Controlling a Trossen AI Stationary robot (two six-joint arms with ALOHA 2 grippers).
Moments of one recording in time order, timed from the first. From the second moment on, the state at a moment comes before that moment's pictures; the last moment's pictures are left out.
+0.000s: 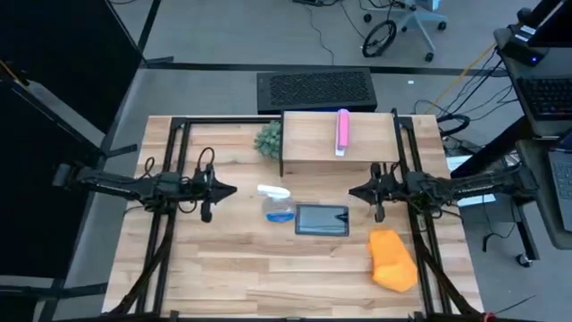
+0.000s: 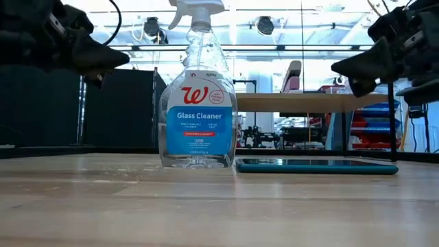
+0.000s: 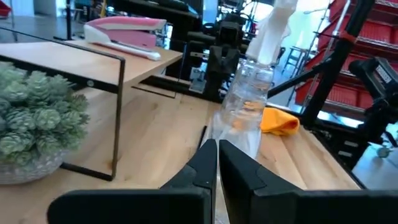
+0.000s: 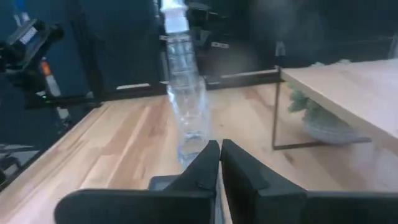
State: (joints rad) left arm -0.07 0.50 0.04 0.43 -0.13 -0.23; right arm 0.04 0.39 0.01 0.31 0.08 0.12
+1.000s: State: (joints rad) left arm -0.06 0.26 0.04 0.11 -0.19 -0.17; right arm 0.04 0.04 0.02 0.00 -0.01 0.04
